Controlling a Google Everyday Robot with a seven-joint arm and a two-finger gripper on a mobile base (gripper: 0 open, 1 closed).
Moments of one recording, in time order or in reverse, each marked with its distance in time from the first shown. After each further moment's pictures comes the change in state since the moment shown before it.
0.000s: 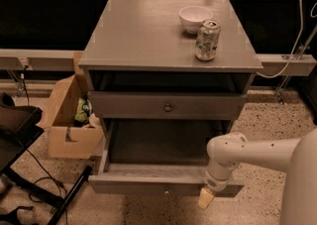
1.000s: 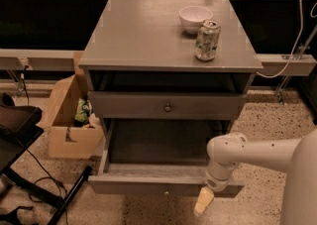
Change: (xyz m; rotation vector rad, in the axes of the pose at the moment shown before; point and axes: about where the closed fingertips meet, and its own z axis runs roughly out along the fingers) arm 0.000 0.000 -0.001 0.000 0.000 0.000
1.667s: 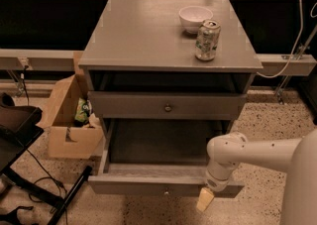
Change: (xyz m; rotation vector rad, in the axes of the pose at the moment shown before) arm 0.000 0.000 0.000 0.000 0.000 0.000
